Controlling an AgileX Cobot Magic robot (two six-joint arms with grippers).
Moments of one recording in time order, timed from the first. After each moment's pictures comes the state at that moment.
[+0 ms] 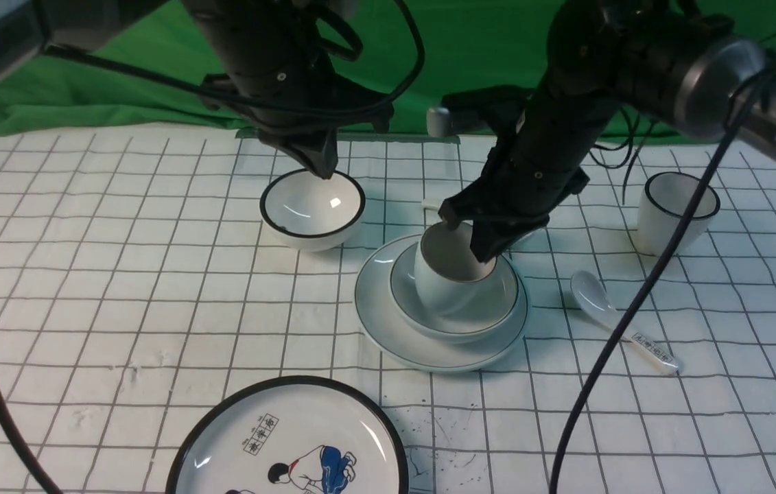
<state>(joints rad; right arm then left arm) 0.44 2.16 -1.92 0.17 1.05 -0.09 -0.42 1.92 -1.89 -0.06 1.21 -0.10</state>
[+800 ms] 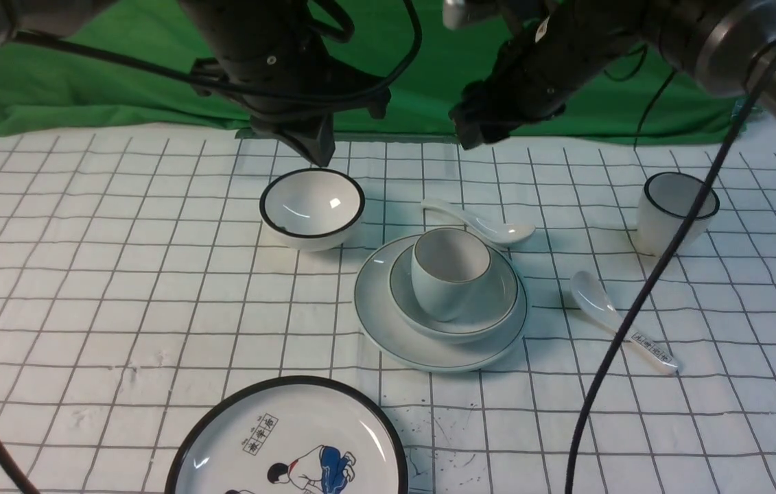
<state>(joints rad) 0.37 2.23 -2.13 0.15 0.82 -0.25 -0.42 1.89 -1.89 -0.06 1.22 -0.10</state>
